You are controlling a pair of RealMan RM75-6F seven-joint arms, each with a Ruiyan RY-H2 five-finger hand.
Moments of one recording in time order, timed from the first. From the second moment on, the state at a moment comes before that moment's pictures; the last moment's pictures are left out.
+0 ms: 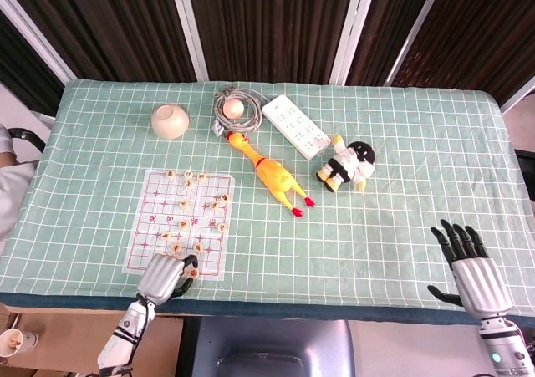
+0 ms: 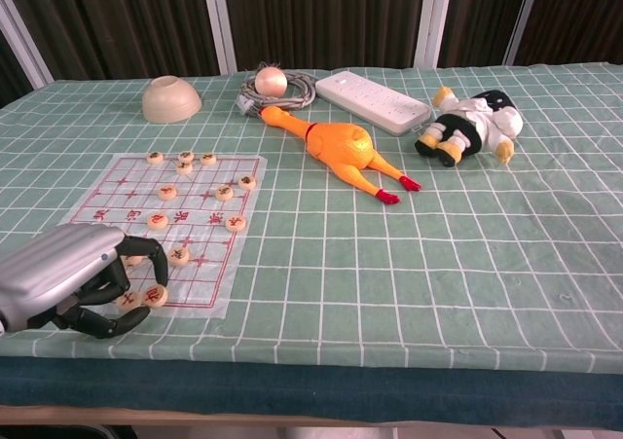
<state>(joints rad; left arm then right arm) -0.38 -1.65 -0.01 -1.48 1.44 1.18 0.36 0.07 -1.14 -0.01 -1.61 -1.58 1.45 -0.19</state>
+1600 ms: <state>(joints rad) -0.47 -1.62 -0.13 -1.43 1.19 1.11 0.38 0.07 -1.14 -0.01 -1.61 -1.60 1.46 -0.19</state>
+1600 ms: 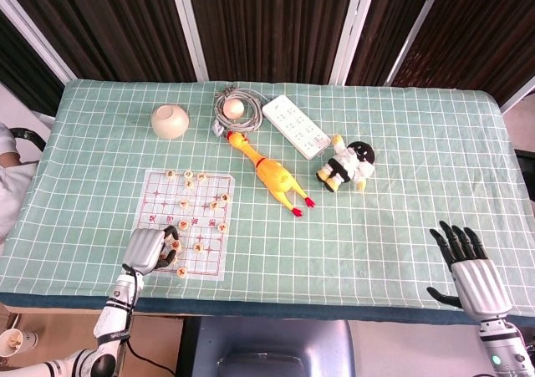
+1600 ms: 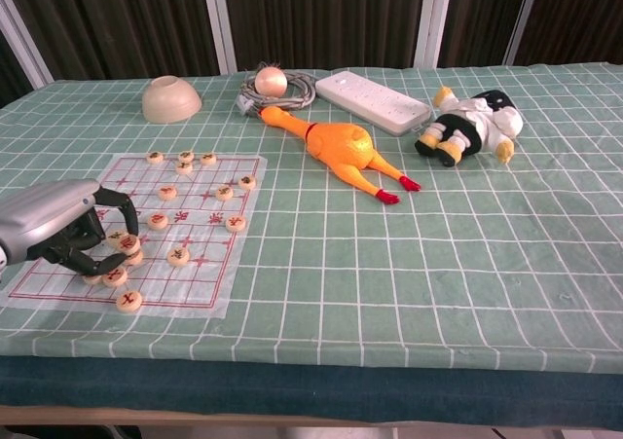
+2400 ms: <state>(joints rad) -0.34 -1.40 -0.02 -1.59 1.53 1.44 0.26 0.06 -1.13 -0.02 -1.61 -1.60 1.47 -0.17</state>
